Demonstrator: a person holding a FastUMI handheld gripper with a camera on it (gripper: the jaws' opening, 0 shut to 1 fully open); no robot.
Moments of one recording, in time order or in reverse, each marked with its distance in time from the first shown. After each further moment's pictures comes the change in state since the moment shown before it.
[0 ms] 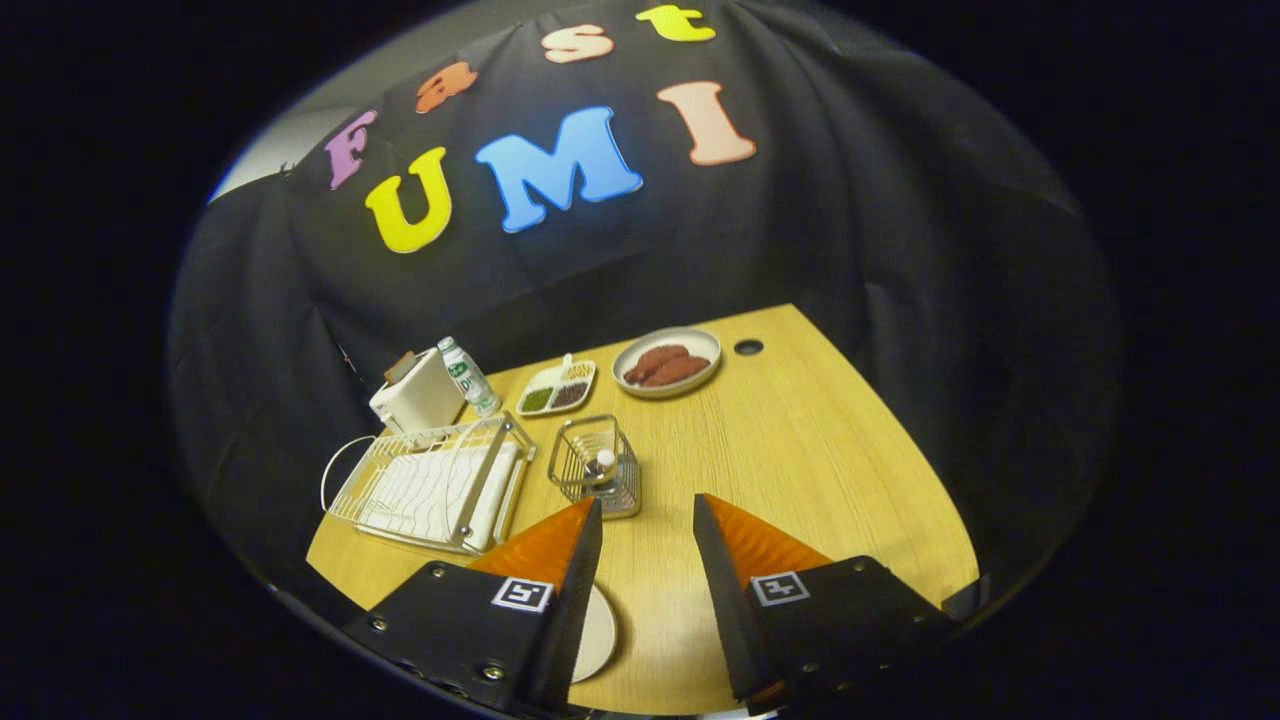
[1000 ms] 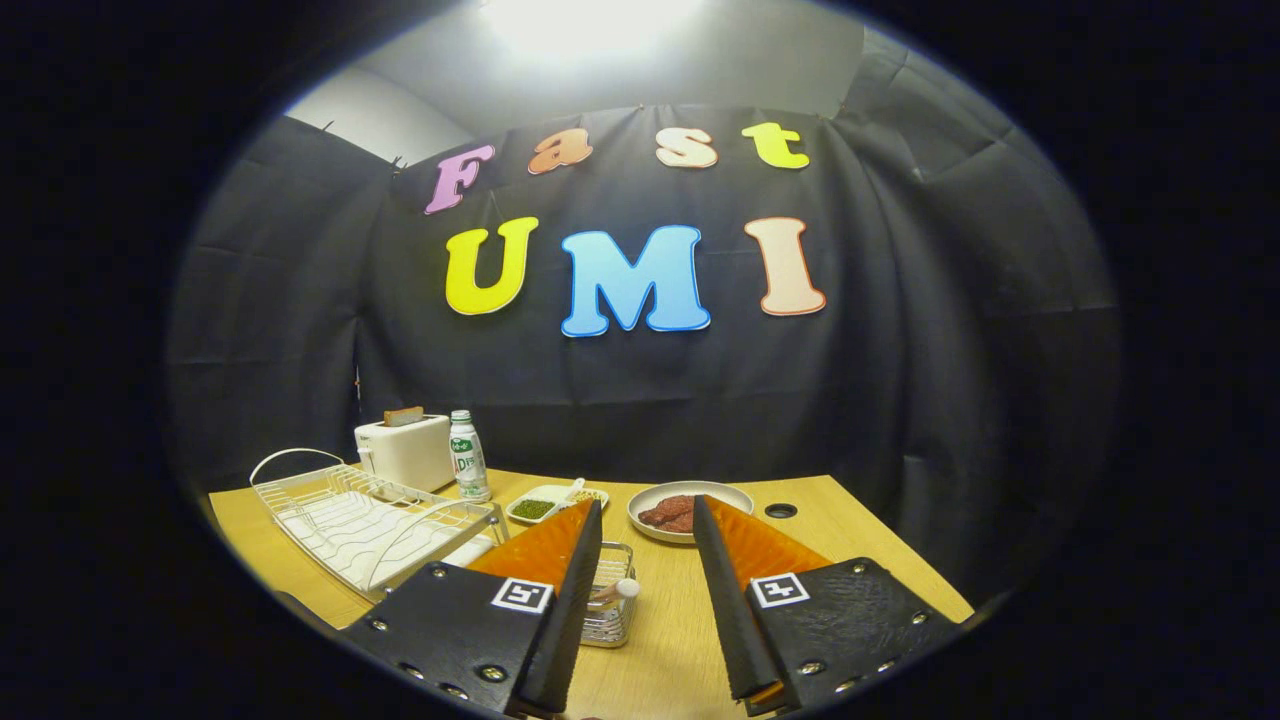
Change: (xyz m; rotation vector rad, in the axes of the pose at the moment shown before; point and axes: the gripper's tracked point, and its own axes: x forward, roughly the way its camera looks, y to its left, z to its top) arm 0.099 0.028 0.013 -0.219 -0.420 0.041
